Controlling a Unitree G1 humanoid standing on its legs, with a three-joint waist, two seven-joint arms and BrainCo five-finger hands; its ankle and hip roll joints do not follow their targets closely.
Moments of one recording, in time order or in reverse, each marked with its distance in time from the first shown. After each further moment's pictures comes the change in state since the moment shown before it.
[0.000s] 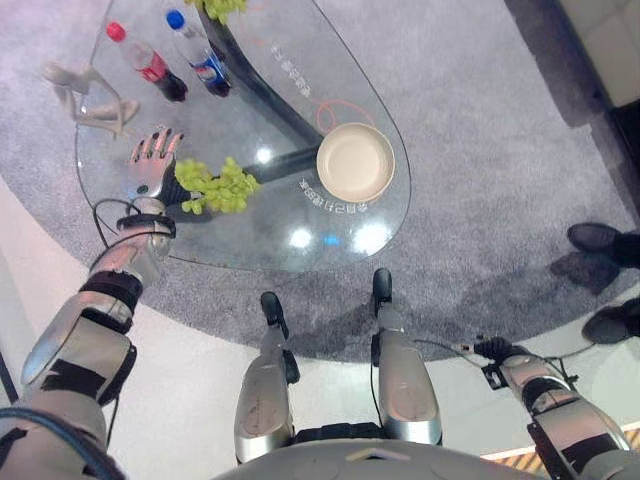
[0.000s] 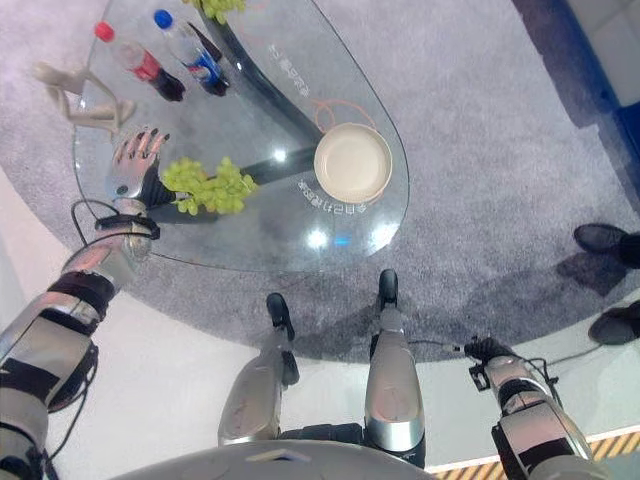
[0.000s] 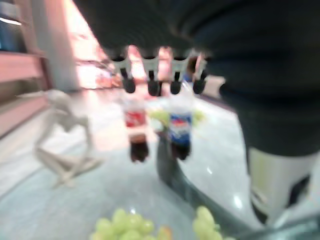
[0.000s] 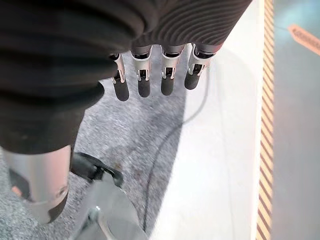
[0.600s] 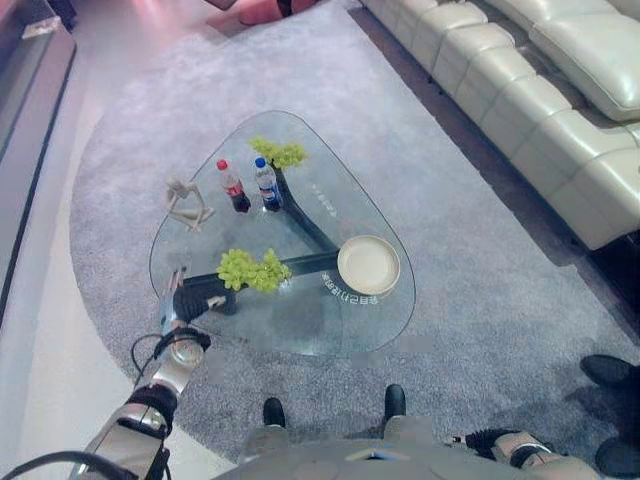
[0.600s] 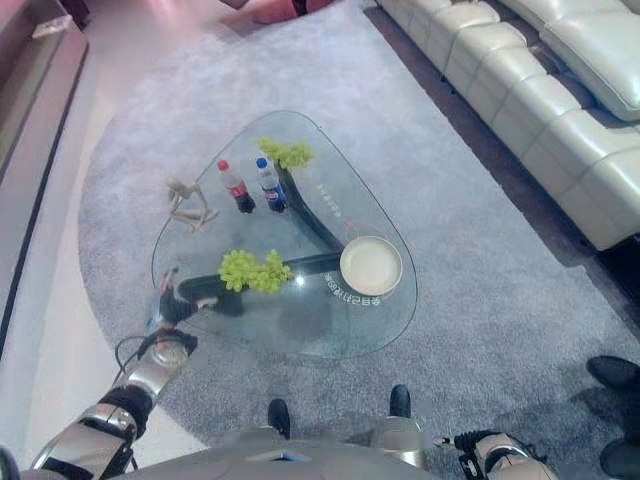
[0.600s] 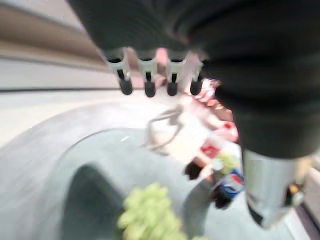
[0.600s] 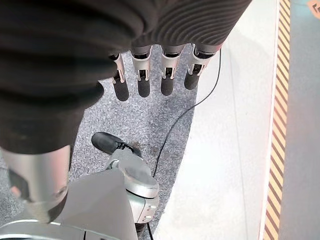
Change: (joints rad) left arm 0.528 -0.276 0.269 -0.075 -0.337 -0.035 0.030; right arm 0.231 0.151 -0.050 0.112 -0.076 0.133 0.070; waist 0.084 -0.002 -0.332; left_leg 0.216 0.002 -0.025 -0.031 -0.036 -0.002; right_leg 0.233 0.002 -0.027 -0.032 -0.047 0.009
